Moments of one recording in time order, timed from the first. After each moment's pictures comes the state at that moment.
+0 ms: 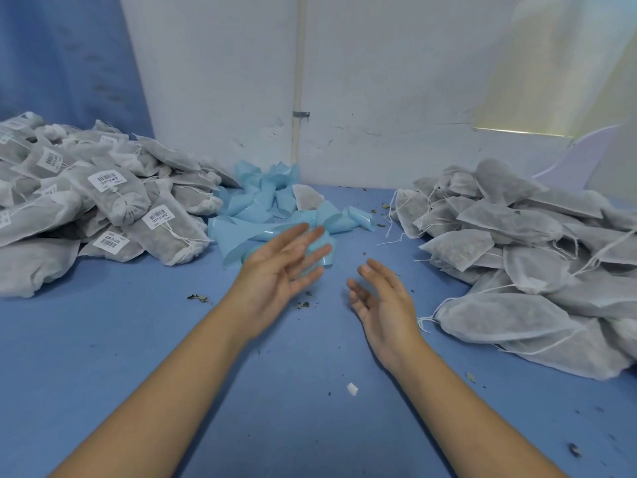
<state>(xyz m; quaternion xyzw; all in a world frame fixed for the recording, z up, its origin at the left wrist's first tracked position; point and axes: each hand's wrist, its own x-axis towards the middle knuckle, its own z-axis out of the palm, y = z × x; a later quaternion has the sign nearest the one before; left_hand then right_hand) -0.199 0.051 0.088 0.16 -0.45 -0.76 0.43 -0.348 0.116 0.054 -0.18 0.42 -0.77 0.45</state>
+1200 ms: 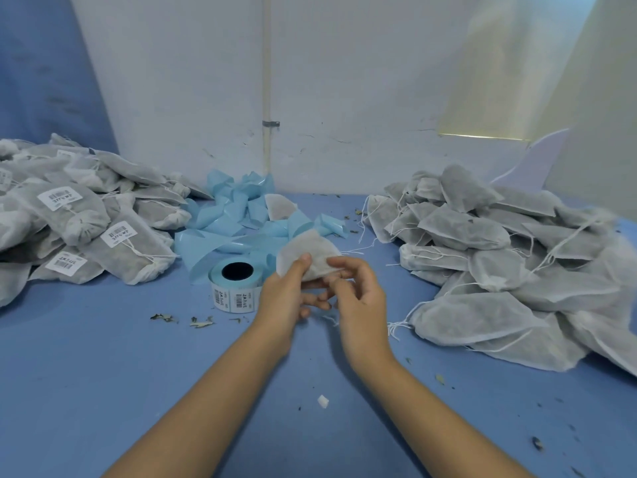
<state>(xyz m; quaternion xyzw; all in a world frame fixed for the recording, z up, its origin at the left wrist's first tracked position) -0.263 0.070 0.079 0.37 -0.47 -0.67 0.44 -0.337 0.131 0.070 -0.41 0.49 -0.73 0.23</state>
